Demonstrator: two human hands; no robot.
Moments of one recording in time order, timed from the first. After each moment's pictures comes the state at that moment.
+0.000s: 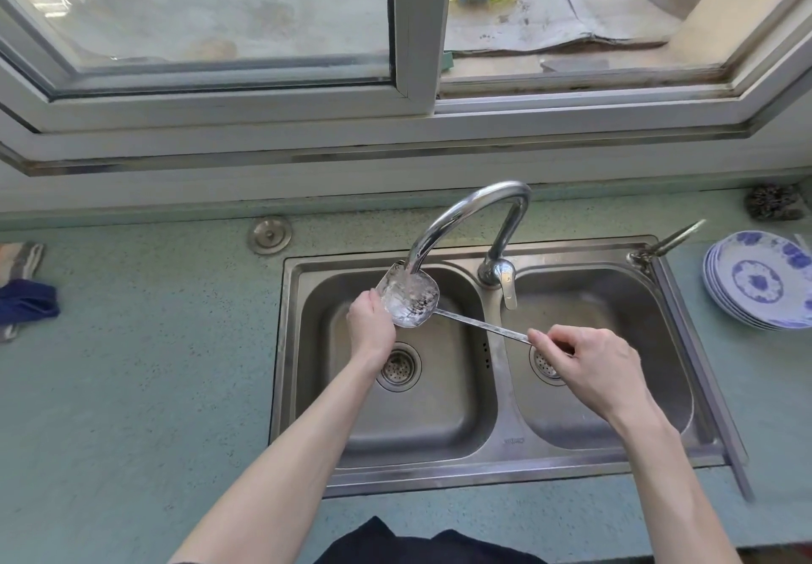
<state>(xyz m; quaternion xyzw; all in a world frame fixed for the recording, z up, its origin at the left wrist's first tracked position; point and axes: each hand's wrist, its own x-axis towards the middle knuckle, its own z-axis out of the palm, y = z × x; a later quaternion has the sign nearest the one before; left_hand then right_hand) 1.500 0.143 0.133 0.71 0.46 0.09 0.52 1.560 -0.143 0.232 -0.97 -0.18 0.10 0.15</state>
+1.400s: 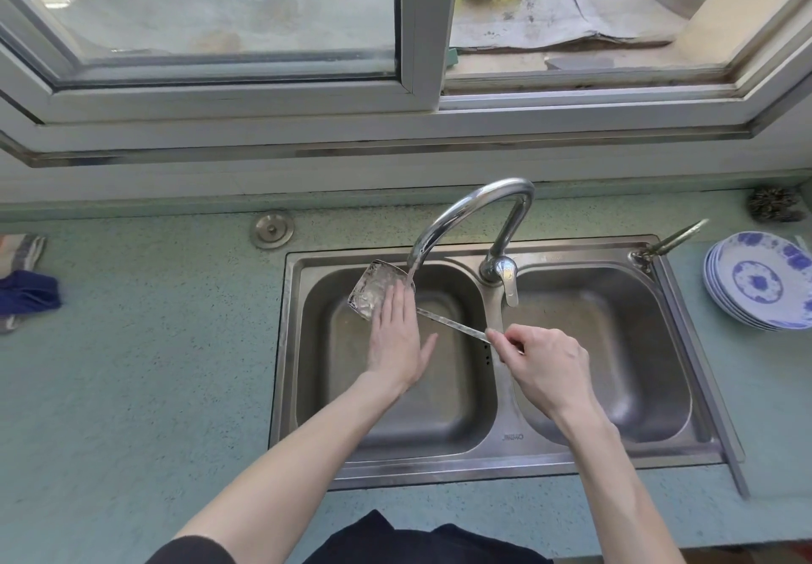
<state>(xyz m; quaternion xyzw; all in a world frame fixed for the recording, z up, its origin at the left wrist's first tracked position) 1.477 0.114 0.112 0.97 0.16 -0.10 0.15 1.534 -0.091 0.227 -0.97 -0.18 0.12 0.11</state>
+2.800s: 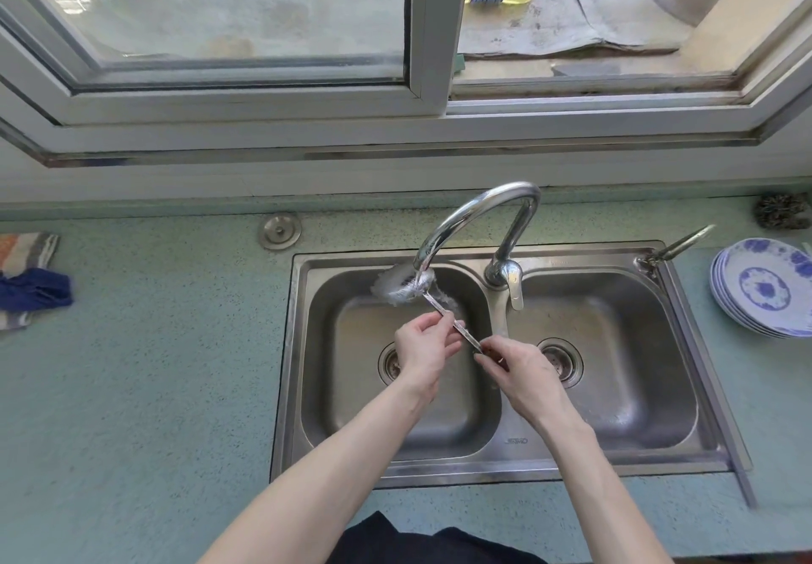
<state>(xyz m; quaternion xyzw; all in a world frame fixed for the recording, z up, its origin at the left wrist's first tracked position) 1.494 0.070 0.159 0.42 0.46 0.03 0.78 1.529 -0.090 0.165 -0.92 -0.23 0.19 0.24</state>
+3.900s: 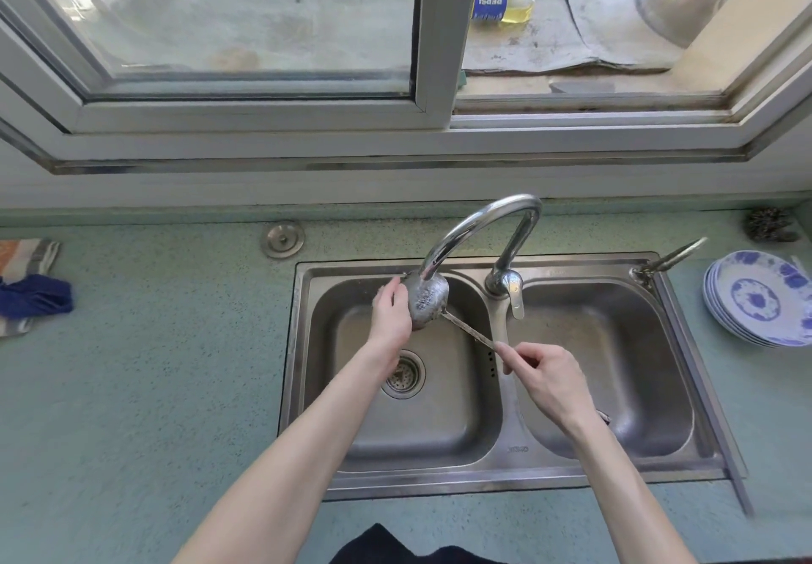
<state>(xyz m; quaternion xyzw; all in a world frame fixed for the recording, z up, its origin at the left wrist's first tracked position) 1.513 0.146 0.153 0.62 0.40 0.01 0.68 1.537 -0.104 0.199 -0.92 -0.11 0.19 0.33</state>
